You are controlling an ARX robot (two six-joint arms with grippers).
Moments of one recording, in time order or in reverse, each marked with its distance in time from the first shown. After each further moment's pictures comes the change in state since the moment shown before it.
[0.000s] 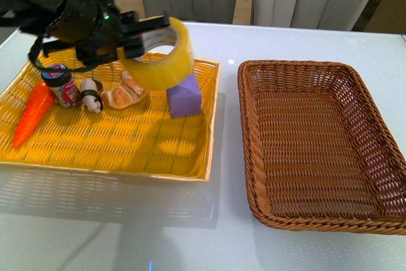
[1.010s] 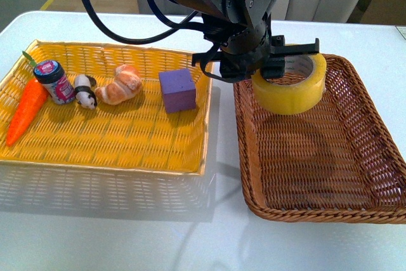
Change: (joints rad) left arm -0.335 0.343 0.543 -0.297 0.105 -0.052; right arm 0.000 0.000 0.000 0.000 0.000 0.000
